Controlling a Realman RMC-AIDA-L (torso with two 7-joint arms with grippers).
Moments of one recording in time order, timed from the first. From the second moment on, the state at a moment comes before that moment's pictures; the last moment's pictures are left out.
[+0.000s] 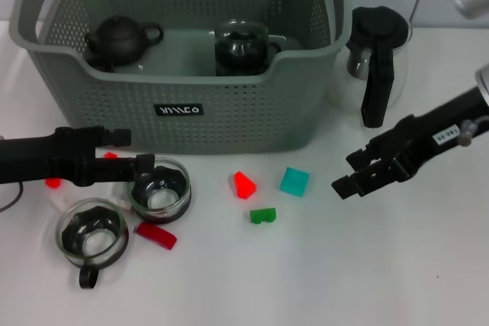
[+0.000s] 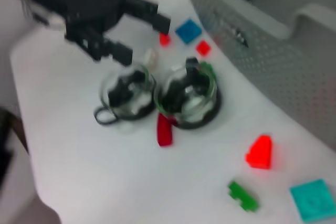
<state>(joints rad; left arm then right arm) -0.50 -2.05 0.37 0.77 2.27 1.73 -1.57 0.78 2.07 -0.94 -1.05 -2.39 -1.80 2.18</state>
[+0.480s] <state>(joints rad) -0.52 -2.04 0.37 0.77 2.27 1.78 -1.60 0.68 2.02 -0.71 -0.76 -2.32 -1.74 1.79</state>
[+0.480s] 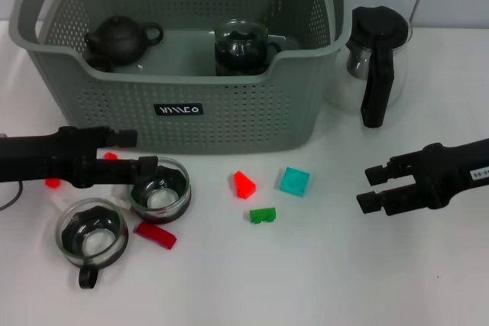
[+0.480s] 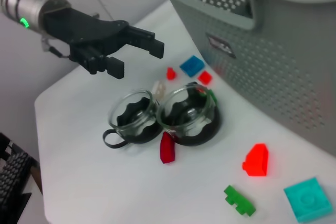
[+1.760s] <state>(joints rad) -0.63 -2.07 0.80 1.35 2.81 1.94 -2.20 0.68 2.02 -0.70 -0.75 -2.31 -1.74 1.74</state>
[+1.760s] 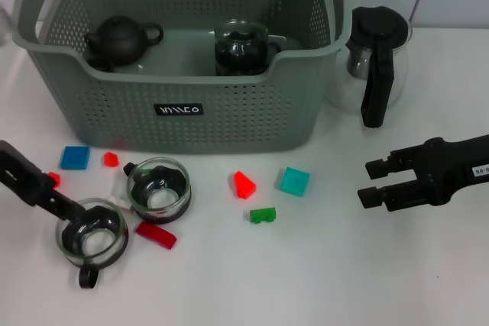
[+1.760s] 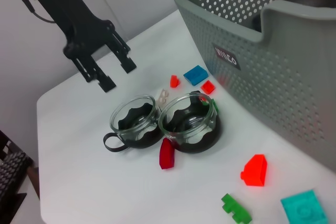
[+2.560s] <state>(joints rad) -0.56 -2.12 1.00 1.30 2.86 1.73 -2.32 0.67 2.01 -0.70 -0.74 -2.31 -1.75 1.74</state>
